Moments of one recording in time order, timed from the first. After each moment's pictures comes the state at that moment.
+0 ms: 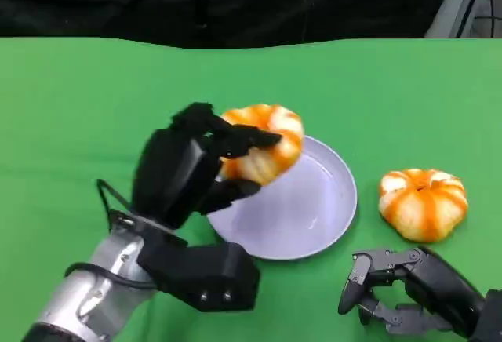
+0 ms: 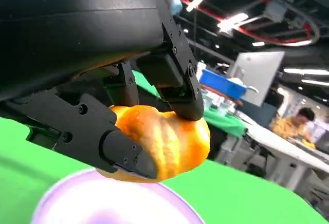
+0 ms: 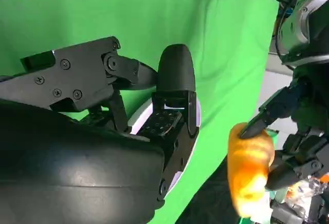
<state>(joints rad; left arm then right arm) -0.40 0.20 -0.41 0.41 0.69 -0.47 0.50 -0.11 -0.16 0.13 0.61 0.02 -0.79 0.54</state>
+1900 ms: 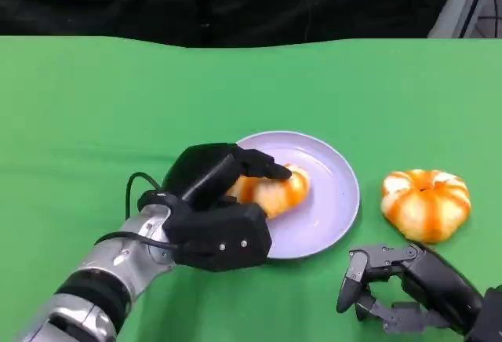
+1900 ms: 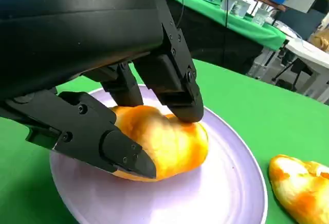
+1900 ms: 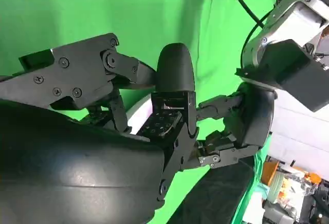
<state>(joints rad) -0.70 0.07 -0.45 1.12 0.60 -0.60 0.32 -0.11 -0.16 0.13 0.59 0.02 -0.79 0.54</state>
